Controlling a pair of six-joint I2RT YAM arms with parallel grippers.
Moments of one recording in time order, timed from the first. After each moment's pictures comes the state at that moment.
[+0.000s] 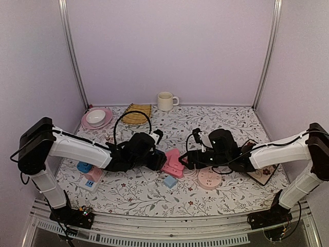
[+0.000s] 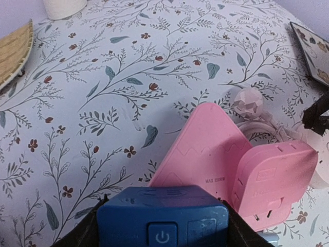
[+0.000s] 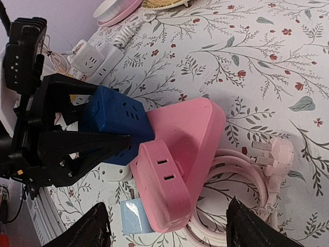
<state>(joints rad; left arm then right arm) -1.00 1.71 0.89 0.14 -0.33 -0.32 0.90 1.52 0.71 0.23 -0.08 0.56</state>
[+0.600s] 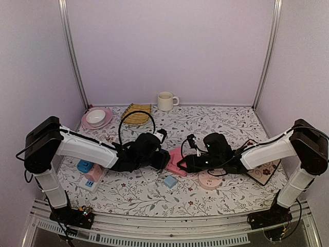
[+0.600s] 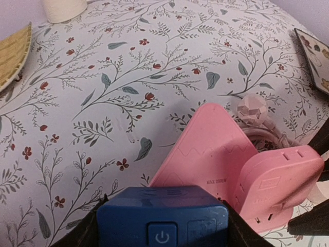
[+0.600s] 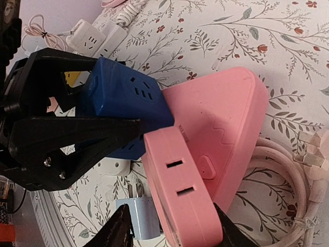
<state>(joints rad) -1.02 1.79 0.95 0.15 -0.37 -0.34 0.89 1.66 0.72 0.34 -0.19 0.57</state>
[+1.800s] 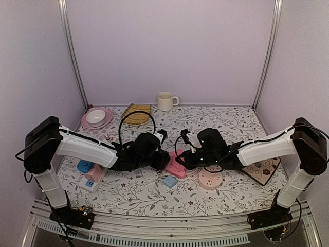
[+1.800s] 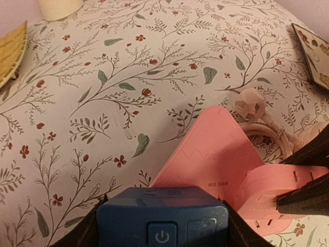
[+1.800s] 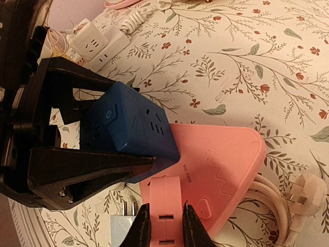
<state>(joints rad) -1.02 1.78 0.95 0.13 -0.35 -0.34 0.92 1.67 0.83 0.23 -0.09 0.44</state>
